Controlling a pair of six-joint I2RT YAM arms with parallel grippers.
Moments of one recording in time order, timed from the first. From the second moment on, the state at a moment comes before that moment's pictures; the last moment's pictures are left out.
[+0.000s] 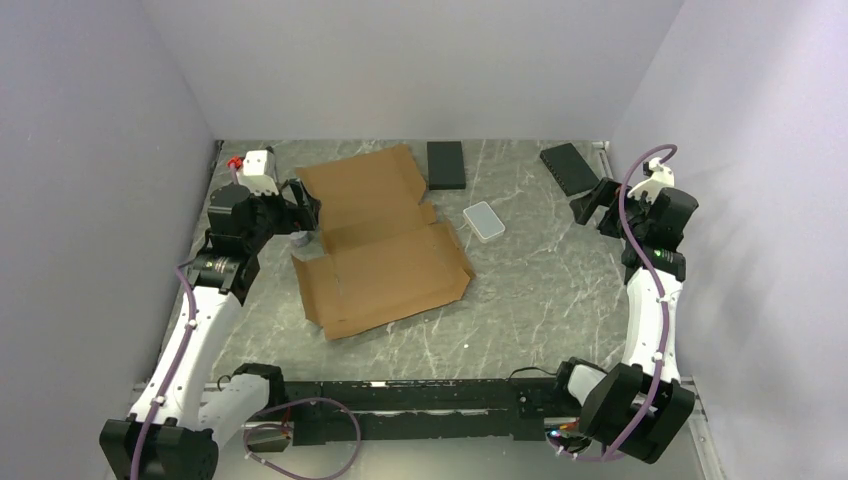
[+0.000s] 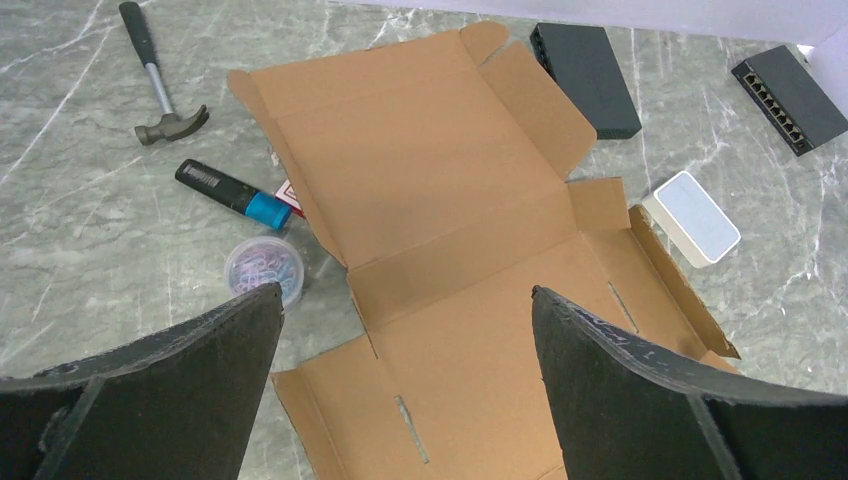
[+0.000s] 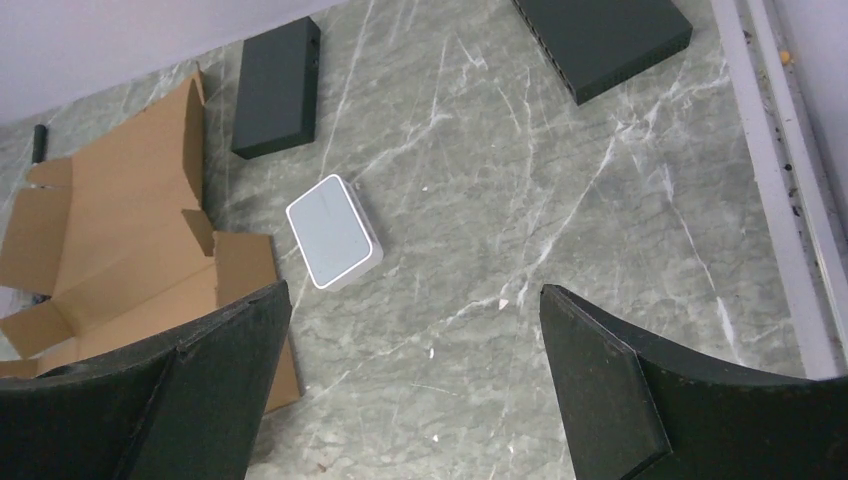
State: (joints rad) left arm -0.11 0.93 0.90 -0.26 0.11 -0.22; right arm -0.43 1.06 0.90 -0.26 -0.53 0.17
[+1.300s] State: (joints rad) left arm -0.11 1.06 0.90 -0.26 0.52 -0.28; right arm -0.43 1.04 0.80 -0.28 -1.03 -0.14
